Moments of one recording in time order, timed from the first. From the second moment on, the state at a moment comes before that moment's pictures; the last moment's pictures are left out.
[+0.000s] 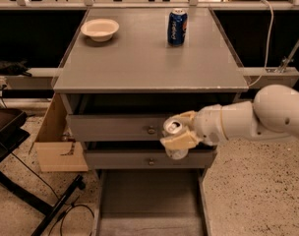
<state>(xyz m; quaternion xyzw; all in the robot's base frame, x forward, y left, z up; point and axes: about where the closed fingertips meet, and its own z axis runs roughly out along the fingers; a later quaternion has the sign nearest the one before) 0.498 -0.062 0.767 -0.50 0.71 0.30 0.39</state>
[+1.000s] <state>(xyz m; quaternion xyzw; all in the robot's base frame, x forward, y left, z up) 0.620 -0.033 0.913 -0.41 0.72 0.29 0.48</state>
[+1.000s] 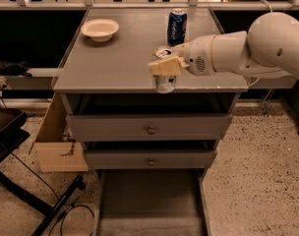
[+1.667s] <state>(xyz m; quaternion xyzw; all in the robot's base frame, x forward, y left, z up) 0.676 -0.009 0.915 -0.40 0.70 0.32 0.51</state>
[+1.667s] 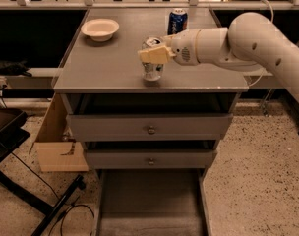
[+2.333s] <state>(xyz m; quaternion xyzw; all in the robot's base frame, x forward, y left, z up) 0.703 0.000 0.894 -0.39 0.68 0.34 0.52</state>
